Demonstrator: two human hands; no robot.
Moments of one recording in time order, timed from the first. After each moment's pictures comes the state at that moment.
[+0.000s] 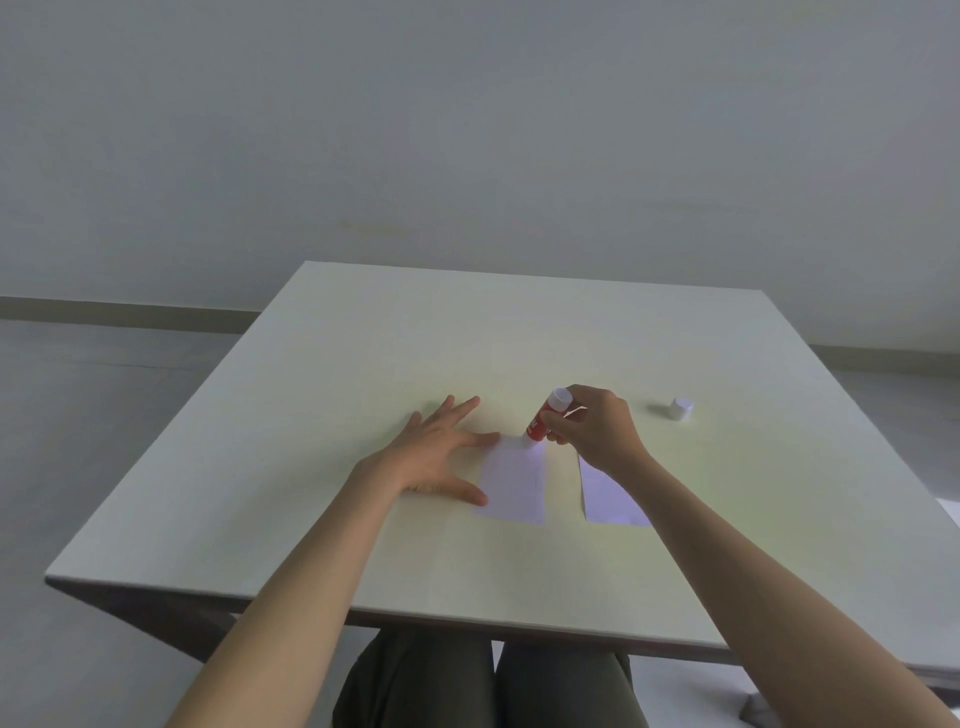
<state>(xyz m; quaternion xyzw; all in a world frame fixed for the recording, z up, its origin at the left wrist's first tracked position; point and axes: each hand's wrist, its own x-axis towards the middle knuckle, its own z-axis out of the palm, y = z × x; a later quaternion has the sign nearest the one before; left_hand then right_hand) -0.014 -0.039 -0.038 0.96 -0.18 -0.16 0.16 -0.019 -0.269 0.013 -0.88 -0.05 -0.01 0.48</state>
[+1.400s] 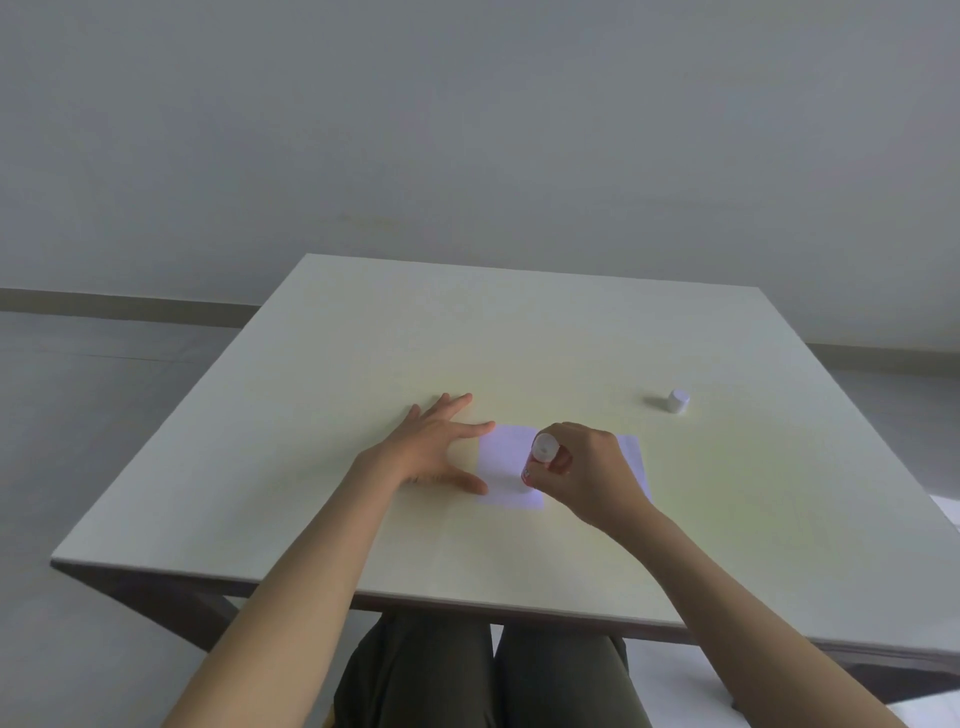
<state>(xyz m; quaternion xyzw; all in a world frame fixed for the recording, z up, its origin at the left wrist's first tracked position) -0.021 -0.039 -0.037 0.96 -0.15 -0.16 0.18 -0.078 -0.257 0.008 -0.92 -0.13 -0.04 0.36</state>
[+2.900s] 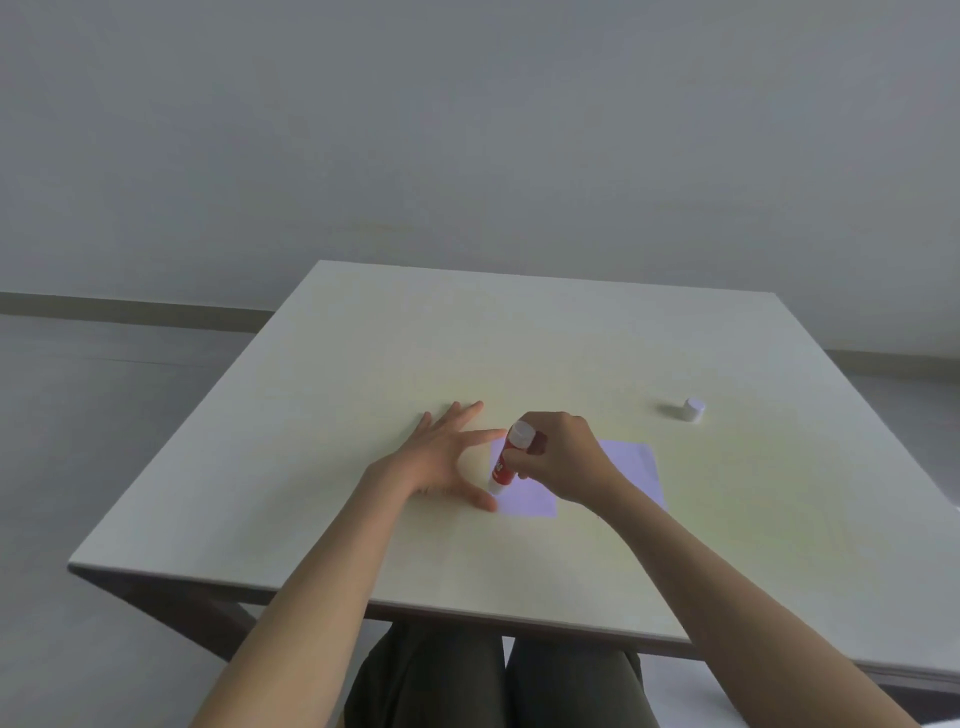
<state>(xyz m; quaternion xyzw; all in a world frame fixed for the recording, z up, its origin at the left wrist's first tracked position) -0.024 -0.038 -0.036 0.96 -0.16 -0.17 0.18 -0.057 -0.225 0.026 -0.89 -0.15 0.06 0.42</state>
